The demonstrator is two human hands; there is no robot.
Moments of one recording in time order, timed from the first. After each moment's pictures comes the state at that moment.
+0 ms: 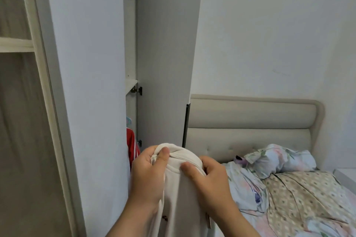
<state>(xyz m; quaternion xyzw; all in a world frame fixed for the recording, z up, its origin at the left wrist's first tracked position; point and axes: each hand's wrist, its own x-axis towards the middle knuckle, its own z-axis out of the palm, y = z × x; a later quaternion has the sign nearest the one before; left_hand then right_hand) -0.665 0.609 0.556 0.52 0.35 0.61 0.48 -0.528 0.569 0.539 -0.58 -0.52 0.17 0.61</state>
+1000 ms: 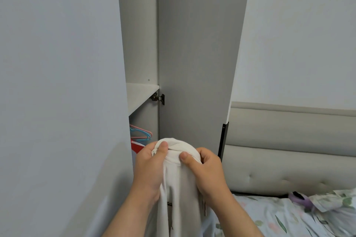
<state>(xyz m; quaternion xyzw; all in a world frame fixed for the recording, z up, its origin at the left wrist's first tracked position) -0.606 0.889 0.538 0.43 0.41 0.65 0.48 -0.471 0.878 0.523 -0.49 -0.52 0.37 0.60</state>
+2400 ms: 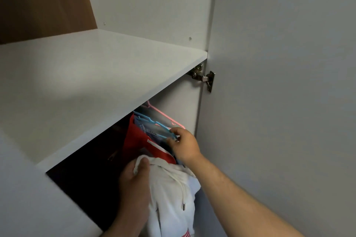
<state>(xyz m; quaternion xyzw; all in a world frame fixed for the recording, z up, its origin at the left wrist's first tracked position) -0.646 1.128 0.392 0.21 0.66 0.68 0.26 -0.570 1.287 0.363 -0.49 -0.73 0.38 0.31</state>
